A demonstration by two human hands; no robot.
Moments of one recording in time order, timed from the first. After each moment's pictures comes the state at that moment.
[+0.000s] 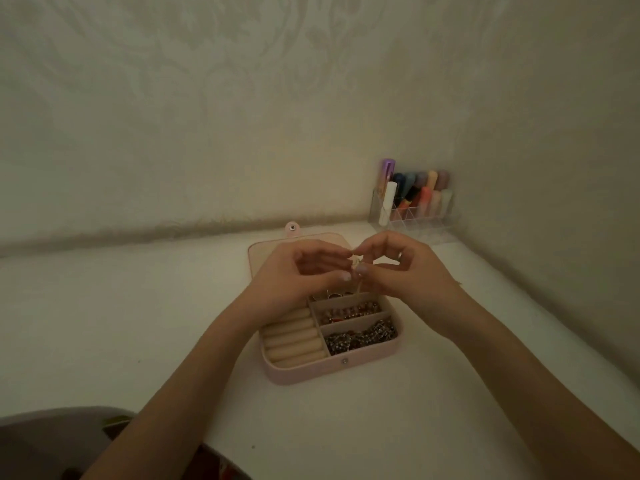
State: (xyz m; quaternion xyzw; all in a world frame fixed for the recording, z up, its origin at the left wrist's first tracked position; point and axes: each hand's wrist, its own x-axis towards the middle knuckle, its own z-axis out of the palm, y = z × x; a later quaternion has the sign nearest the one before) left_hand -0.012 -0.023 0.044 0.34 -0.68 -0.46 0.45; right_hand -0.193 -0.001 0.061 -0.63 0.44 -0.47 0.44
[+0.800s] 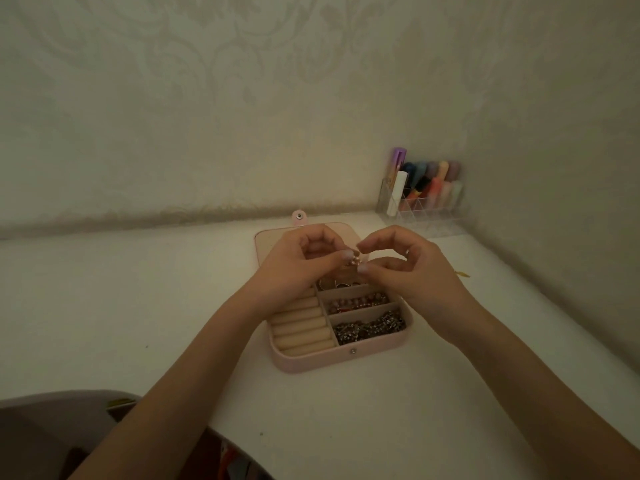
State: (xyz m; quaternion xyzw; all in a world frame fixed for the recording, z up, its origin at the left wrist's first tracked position) left_hand -0.011 -0.024 0.042 0.35 -0.63 -0.51 0.47; right_hand -0.183 0.008 0.057 -0.61 0.47 -0.47 0.43
